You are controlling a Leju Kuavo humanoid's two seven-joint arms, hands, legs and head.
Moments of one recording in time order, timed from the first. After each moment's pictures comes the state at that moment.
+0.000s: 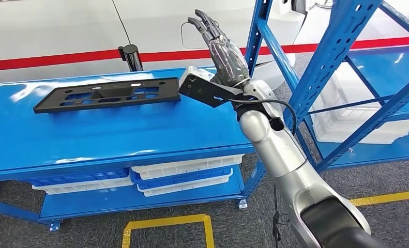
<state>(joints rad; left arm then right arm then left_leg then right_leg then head) -0.16 -0.14 0.65 -0.27 -0.64 0.13 -0.59 -0.80 0.00 0.46 -1.38 0.61 -0.11 -0.11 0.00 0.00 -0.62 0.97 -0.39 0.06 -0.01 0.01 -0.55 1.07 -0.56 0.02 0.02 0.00</state>
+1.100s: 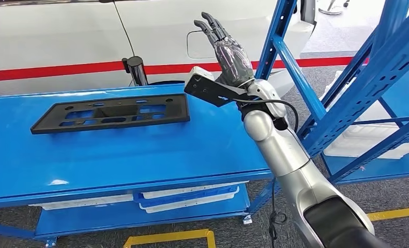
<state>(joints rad) -0.16 -0.15 0.65 -0.26 -0.65 0.12 -0.57 -0.78 -0.02 0.46 -1.37 0.61 -0.12 -0.12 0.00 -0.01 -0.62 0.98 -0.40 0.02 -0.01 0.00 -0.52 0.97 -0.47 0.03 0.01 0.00</state>
